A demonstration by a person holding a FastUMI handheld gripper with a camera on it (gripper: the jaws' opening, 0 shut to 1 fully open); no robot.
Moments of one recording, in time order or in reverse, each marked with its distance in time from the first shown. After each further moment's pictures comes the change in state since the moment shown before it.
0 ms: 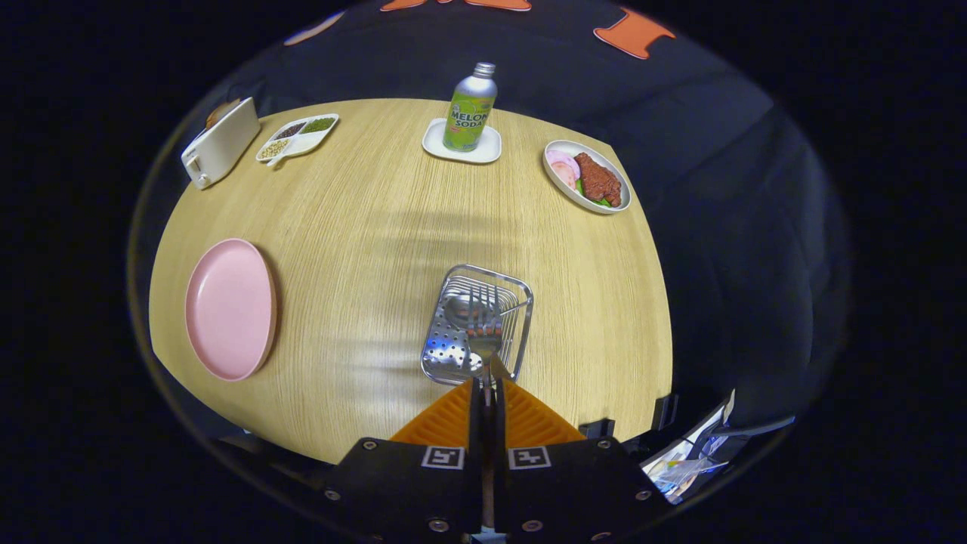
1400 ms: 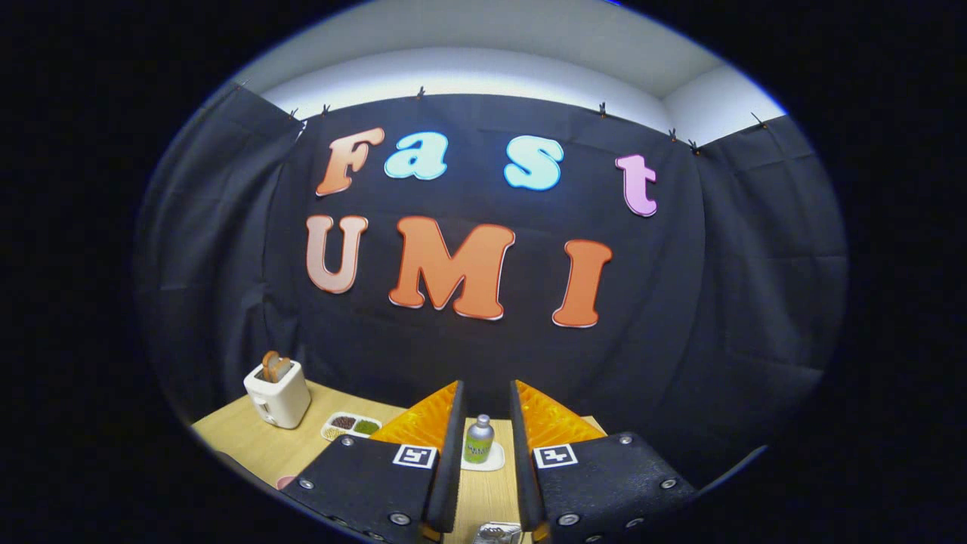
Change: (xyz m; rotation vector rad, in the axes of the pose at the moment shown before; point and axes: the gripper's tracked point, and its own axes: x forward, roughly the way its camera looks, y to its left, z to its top) arm -0.300 -0.048 0.219 0.223 -1.240 0.032
